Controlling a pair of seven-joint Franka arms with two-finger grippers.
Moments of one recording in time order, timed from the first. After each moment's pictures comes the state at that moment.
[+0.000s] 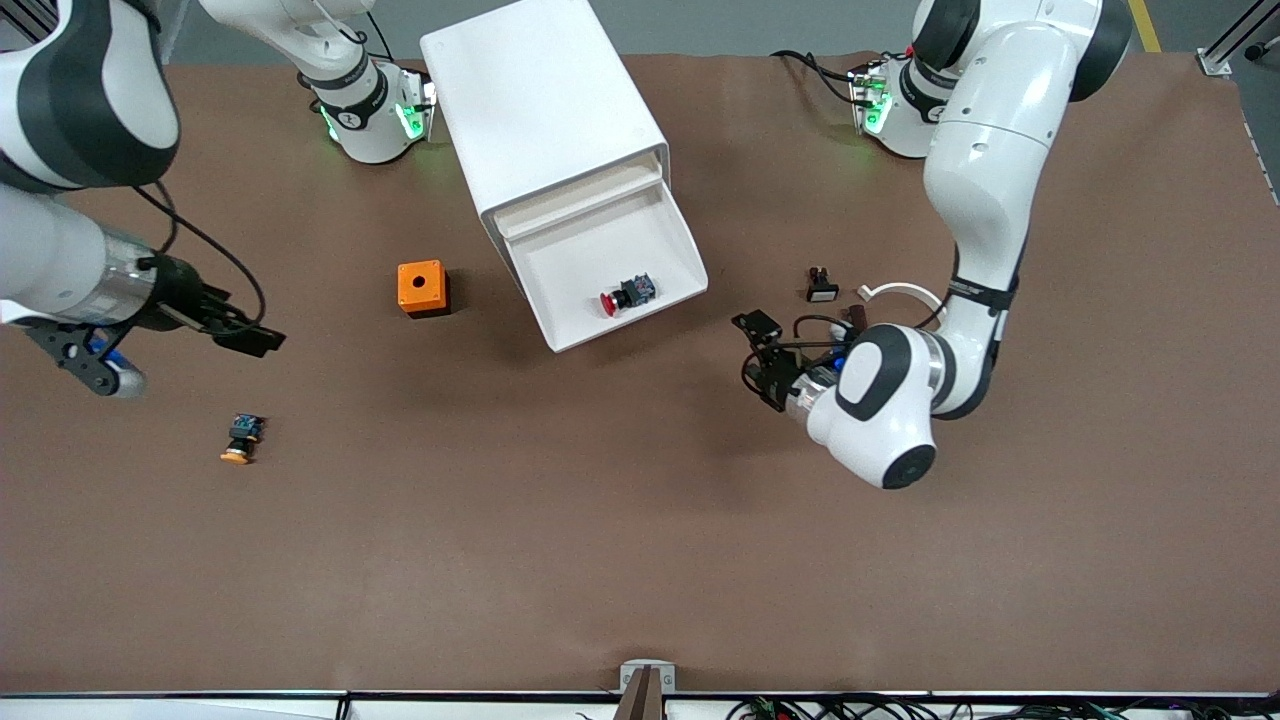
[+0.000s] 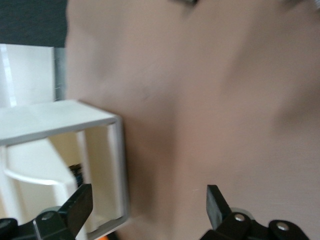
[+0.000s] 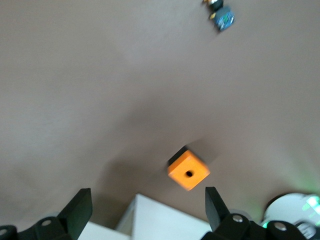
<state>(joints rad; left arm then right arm) -0.35 0.84 0.00 -1.27 -0.60 1.51 -2.20 0.18 0.16 -0.07 -1.58 0.15 1.58 0.81</state>
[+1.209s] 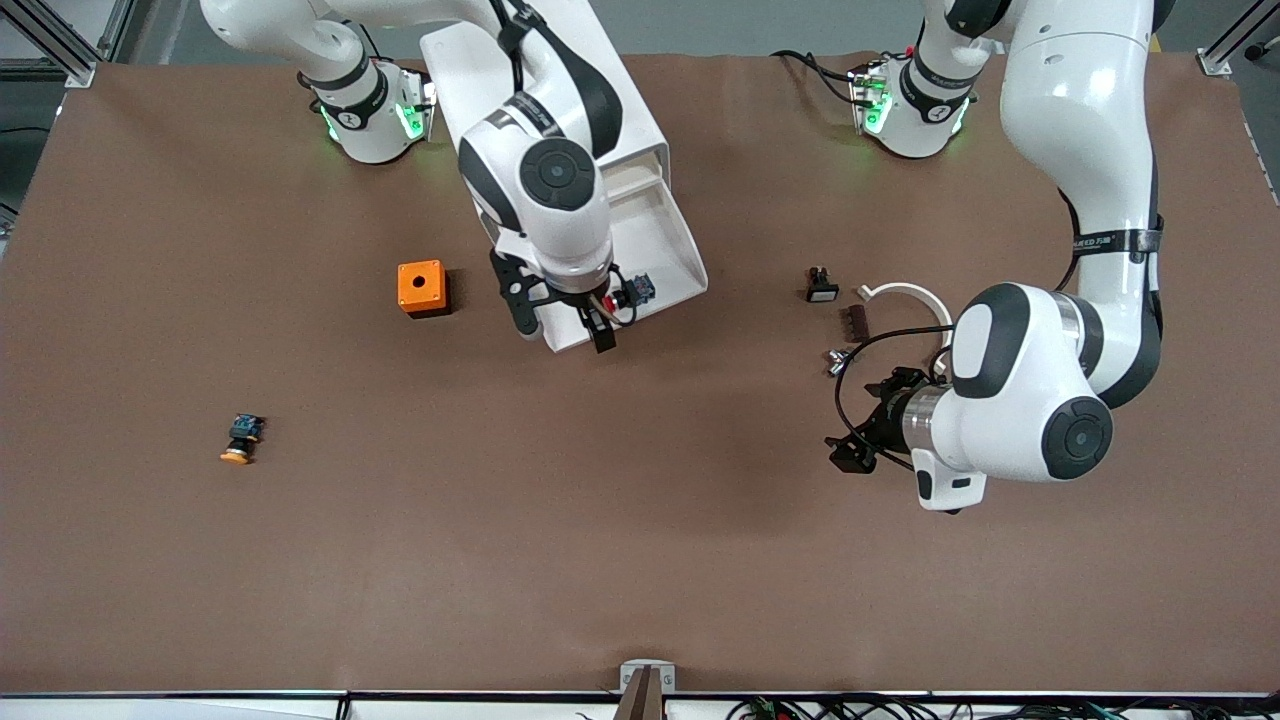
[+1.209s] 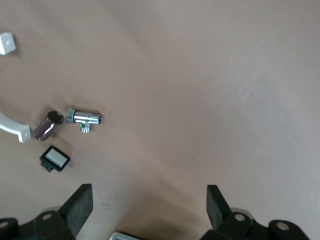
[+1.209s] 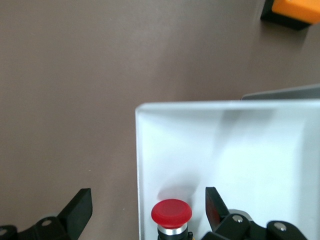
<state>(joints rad) -0.35 0.69 0.13 -1.20 -0.40 1.64 -1.00 0.81 0.47 -0.07 -1.58 0.04 1.99 1.91</state>
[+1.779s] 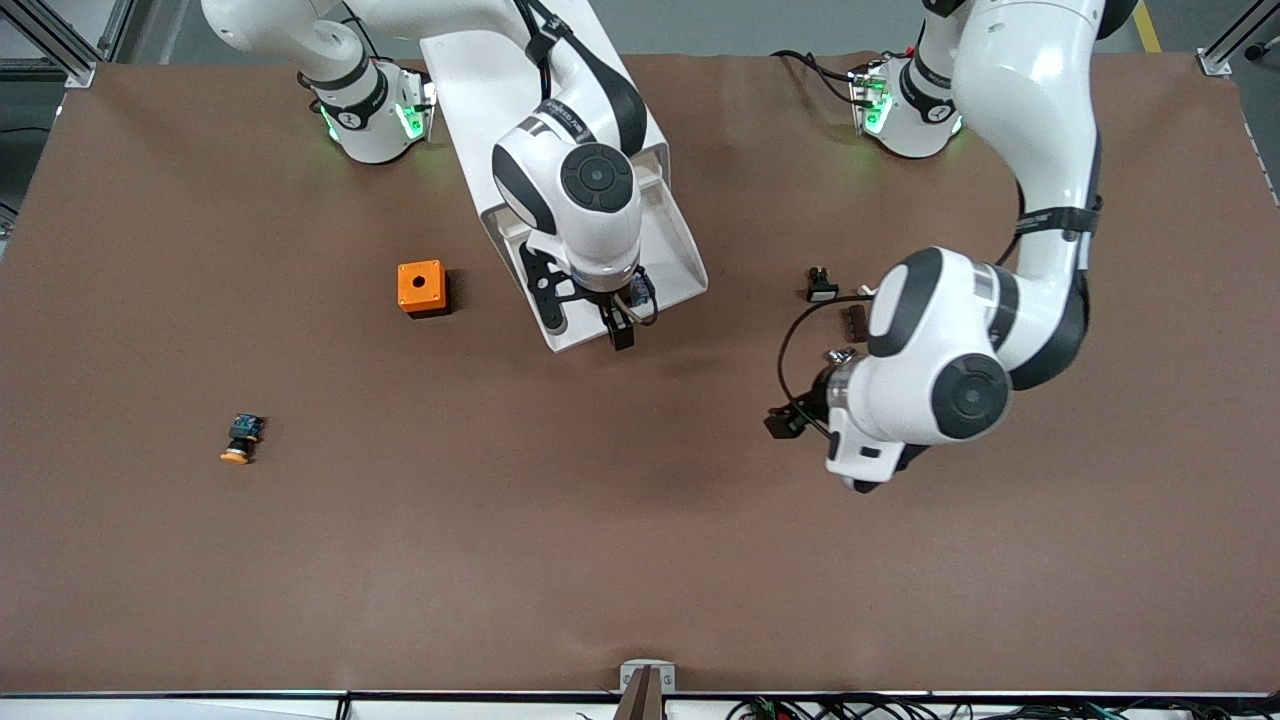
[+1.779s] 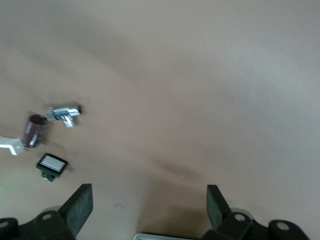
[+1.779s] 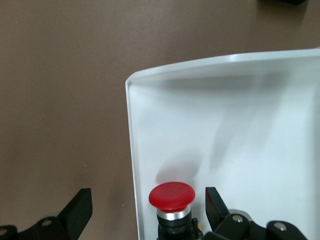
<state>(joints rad) -0.50 0.67 0.12 -1.20 -0.34 1.67 -0.90 0.84 0.50 -0.07 -1.55 0.04 1.99 1.99</state>
